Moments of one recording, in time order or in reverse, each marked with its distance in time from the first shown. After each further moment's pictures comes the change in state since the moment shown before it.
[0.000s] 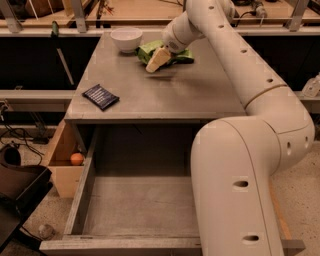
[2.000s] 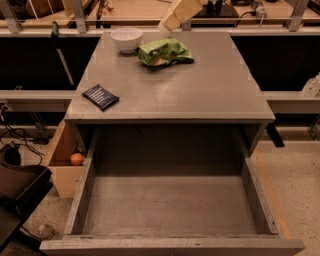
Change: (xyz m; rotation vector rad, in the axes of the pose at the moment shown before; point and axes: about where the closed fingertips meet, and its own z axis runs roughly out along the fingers) arm -0.104 0.047 -0.257 0.157 -0.164 -0.078
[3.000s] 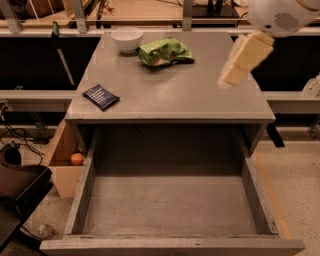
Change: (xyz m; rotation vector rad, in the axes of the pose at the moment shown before) arm 0.080 0.100 -0.130 -0.153 0.383 -0.071
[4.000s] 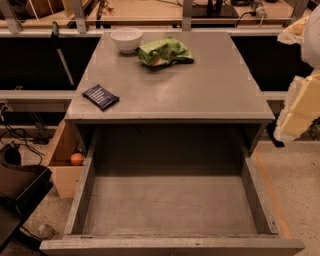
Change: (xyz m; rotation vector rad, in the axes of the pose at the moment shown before) arm 0.068 0.084 -0.061 -0.122 0.252 0.036
